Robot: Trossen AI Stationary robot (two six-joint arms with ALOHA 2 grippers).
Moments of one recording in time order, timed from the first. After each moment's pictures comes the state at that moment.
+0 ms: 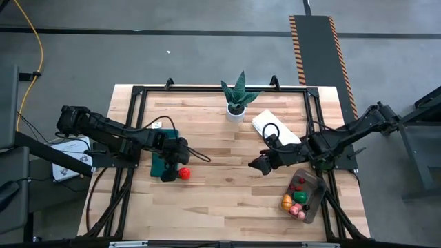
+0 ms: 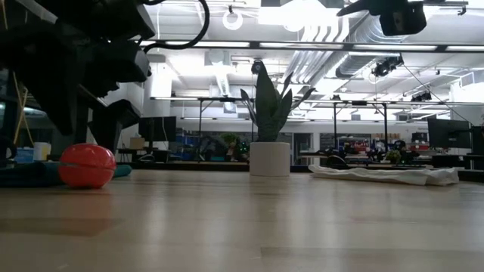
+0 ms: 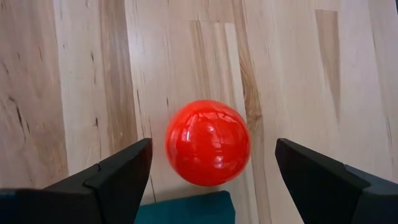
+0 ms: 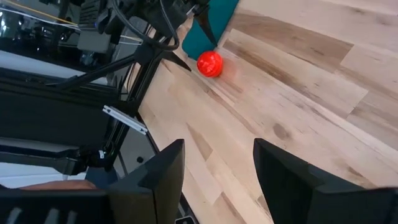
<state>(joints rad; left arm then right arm) 0.03 1.31 0.61 -0.41 0.30 -0.10 0.39 1.18 0.97 -0.38 0.28 1.28</state>
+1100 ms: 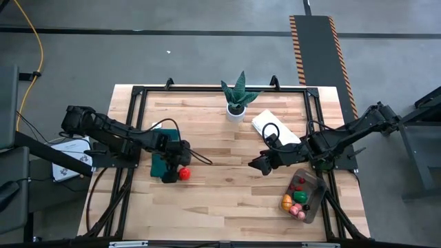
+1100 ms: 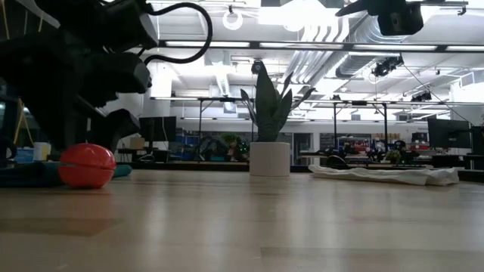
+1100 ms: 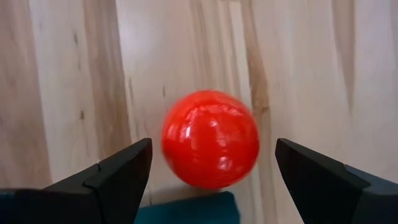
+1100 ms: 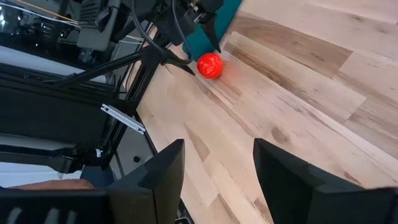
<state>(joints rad) 0.02 1.38 0.61 -0.40 0.31 -0.10 0.39 1.18 0.97 -0.38 0.28 1.25</state>
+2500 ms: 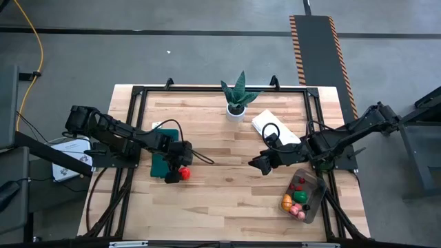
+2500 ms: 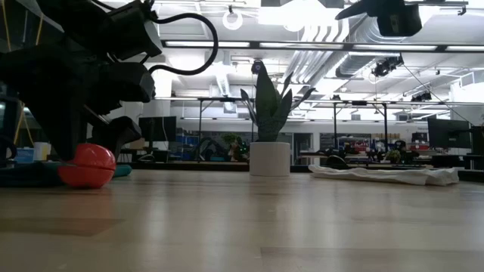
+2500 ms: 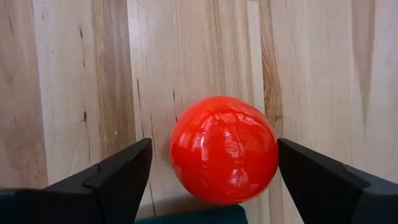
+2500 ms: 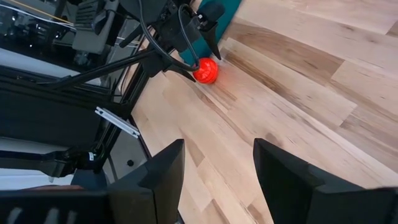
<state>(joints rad) 0.02 1.43 0.61 -0.36 0.30 -0.14 0.39 1.18 0.97 -0.39 0.31 1.23</state>
